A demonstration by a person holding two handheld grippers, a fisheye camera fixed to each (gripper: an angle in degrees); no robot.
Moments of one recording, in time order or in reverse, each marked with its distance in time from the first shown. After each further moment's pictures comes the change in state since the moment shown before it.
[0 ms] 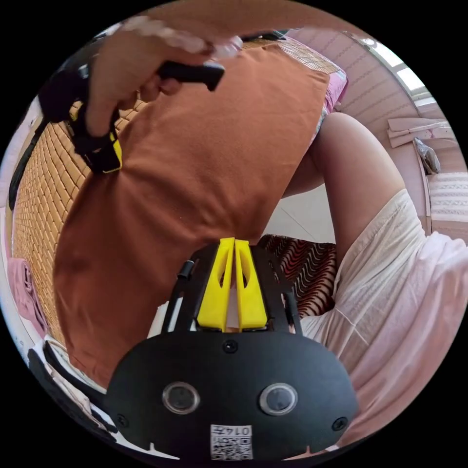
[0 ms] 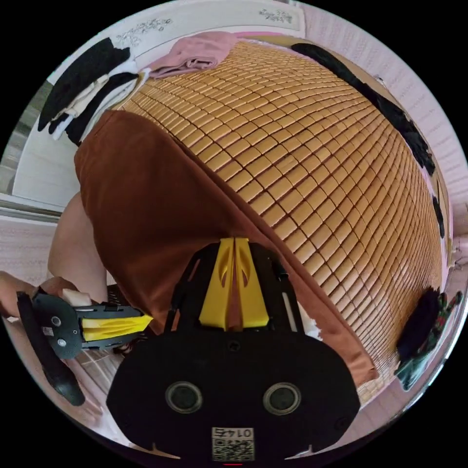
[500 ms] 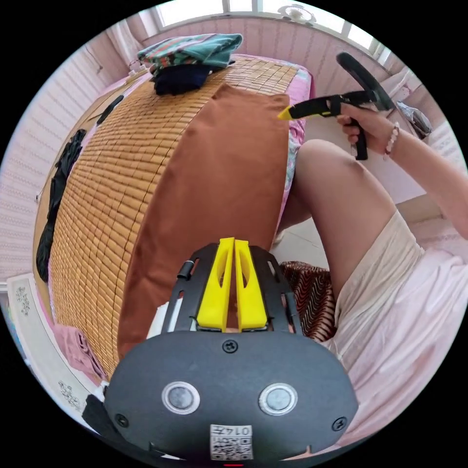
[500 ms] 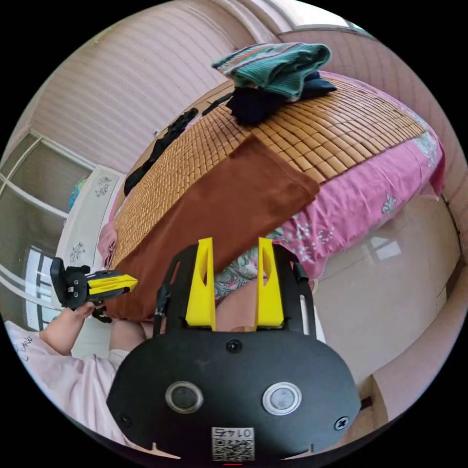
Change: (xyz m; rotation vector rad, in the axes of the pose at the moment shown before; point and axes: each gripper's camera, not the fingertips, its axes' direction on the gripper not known) left arm 0.101 -0.127 -0.009 0.145 -0.182 0.233; right arm 0.206 0.541 -0.095 0.573 -0.170 1.133
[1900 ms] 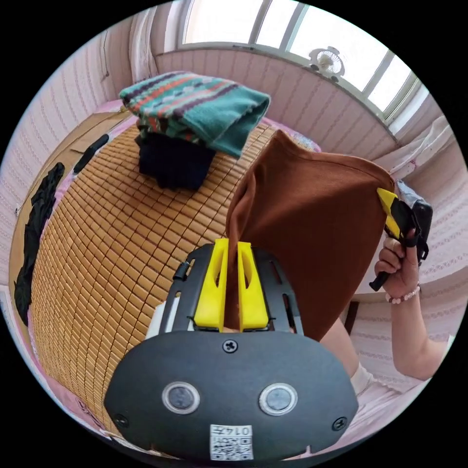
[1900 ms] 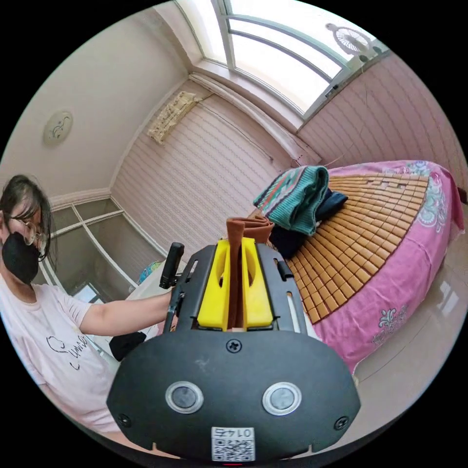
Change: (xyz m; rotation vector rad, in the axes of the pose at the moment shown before) left arm -0.117 -0.247 -0.091 0.247 0.179 -0.102; right arm 0.165 -0.009 -0.272 0.659 -0.446 -0.049
